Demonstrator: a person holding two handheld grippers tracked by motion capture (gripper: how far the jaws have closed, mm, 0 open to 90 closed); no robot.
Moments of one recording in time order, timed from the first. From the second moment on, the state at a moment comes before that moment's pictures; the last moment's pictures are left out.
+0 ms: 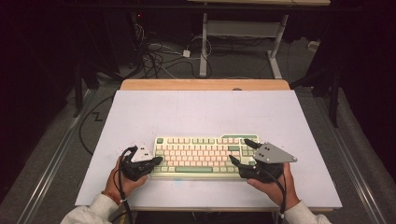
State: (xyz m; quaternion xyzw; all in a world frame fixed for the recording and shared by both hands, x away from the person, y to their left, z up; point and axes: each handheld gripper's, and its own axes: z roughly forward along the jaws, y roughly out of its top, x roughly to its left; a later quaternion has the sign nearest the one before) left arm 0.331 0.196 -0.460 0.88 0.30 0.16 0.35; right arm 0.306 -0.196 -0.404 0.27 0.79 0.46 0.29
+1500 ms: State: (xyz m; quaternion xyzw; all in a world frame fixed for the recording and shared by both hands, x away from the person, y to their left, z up) left arm 0.307 0.199 -0.439 0.83 0.29 0.27 0.40; right arm 0.319 -0.195 -0.421 0.28 0.80 0.45 0.26
